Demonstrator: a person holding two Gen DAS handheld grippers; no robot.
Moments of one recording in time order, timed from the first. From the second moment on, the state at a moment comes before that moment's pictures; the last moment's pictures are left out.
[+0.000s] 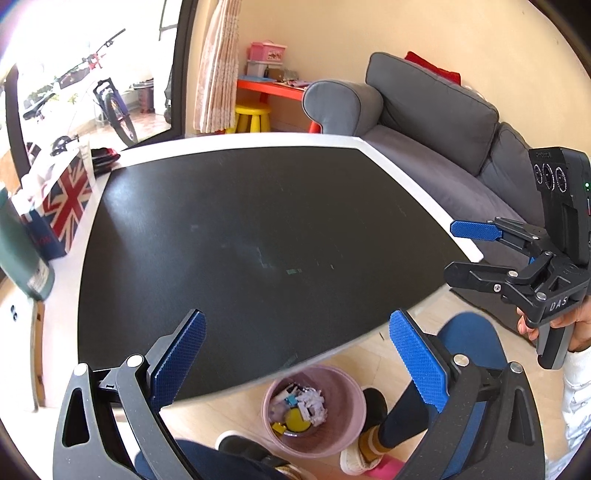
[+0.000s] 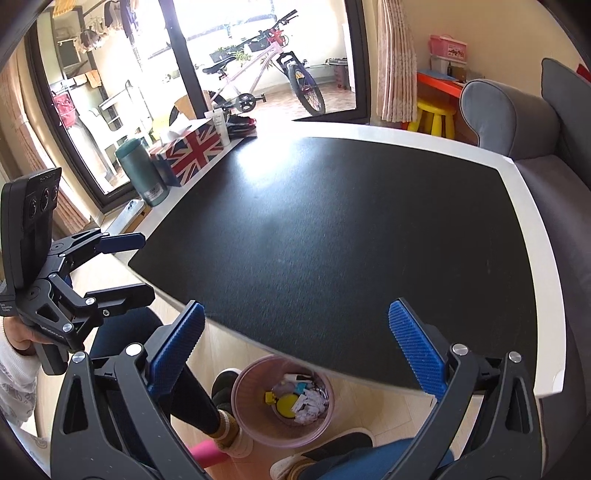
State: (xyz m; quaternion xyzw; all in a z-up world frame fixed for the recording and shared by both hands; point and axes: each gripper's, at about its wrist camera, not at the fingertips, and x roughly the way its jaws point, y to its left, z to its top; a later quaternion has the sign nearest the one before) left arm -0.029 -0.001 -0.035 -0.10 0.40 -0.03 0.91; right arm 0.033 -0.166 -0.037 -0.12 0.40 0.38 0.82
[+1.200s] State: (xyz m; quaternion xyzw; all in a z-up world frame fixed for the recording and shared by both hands) left arm 0.045 0.043 -0.019 -0.11 0.40 -0.02 0.91; right arm 0.109 -0.131 -0.016 -0.14 0.40 0.38 0.82
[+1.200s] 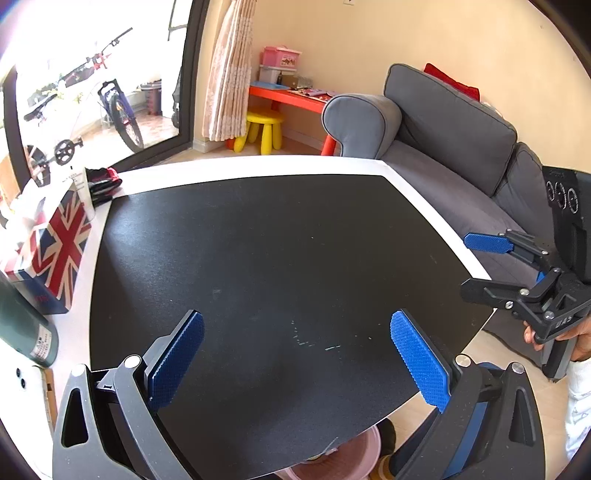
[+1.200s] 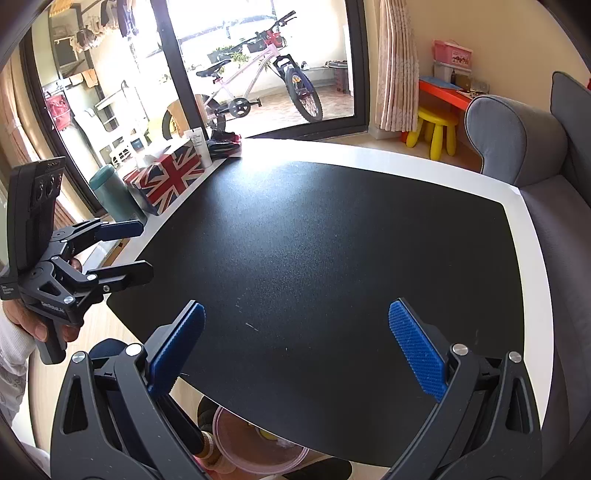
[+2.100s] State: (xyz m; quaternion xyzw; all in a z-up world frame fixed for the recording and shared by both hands) left arm 0.048 0.041 -0.024 -0.11 0.41 -0.01 0.91; right arm 0.109 -0.128 -0.023 -0.14 0.40 0.38 0.82
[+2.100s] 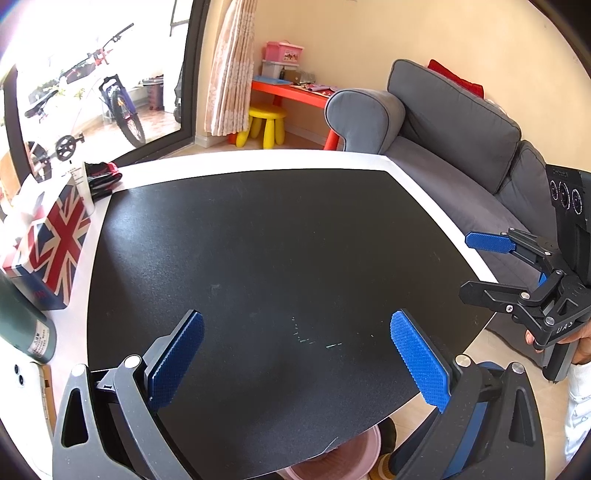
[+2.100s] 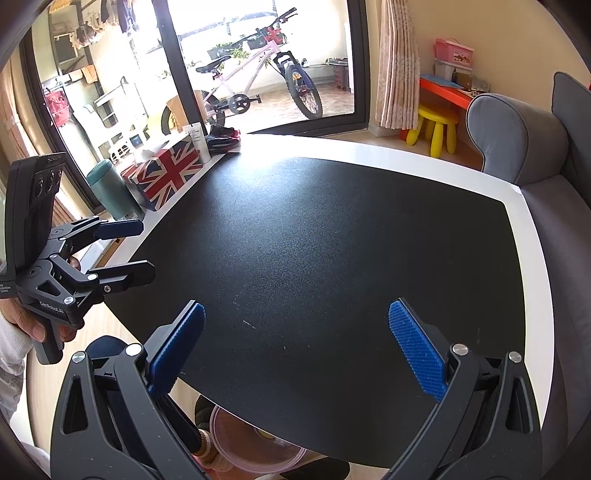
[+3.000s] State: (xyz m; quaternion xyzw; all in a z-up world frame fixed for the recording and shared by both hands) left arm 0.049 0.040 -0.025 -0.11 0.41 -0.01 0.91; right arm 0.109 -0.128 -0.024 -0.14 0.40 0.38 0.82
